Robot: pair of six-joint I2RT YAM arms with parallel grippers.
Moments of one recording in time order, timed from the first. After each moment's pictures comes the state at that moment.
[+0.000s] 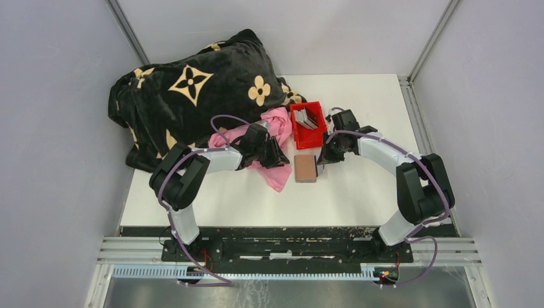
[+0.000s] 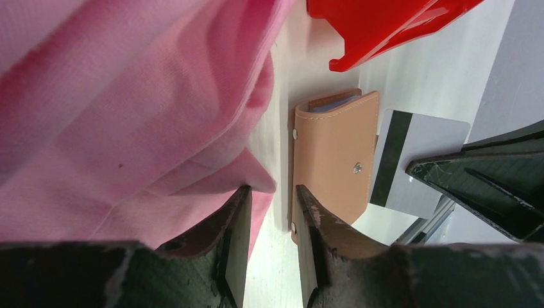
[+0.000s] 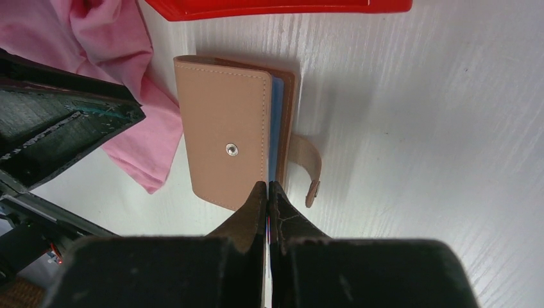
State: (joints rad) left arm -0.60 1.82 0.95 0.11 0.29 -0.86; right arm 0.35 1.62 1.03 -0.49 -0.27 0.42
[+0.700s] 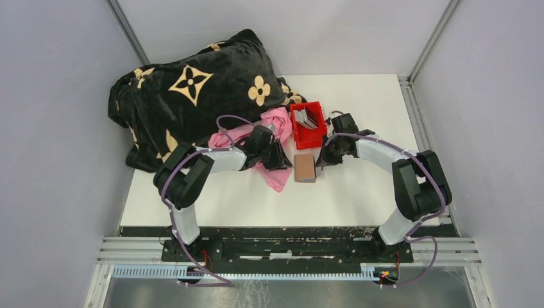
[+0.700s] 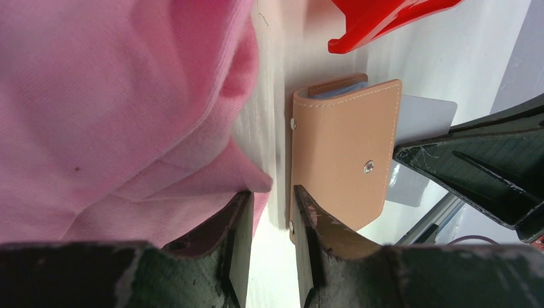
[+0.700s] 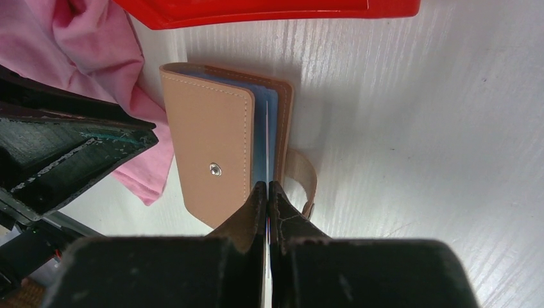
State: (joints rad) left arm -0.63 1.85 0.98 0.08 0.29 -0.83; right arm 0.34 1.65 0.98 -0.40 -0.29 0.44
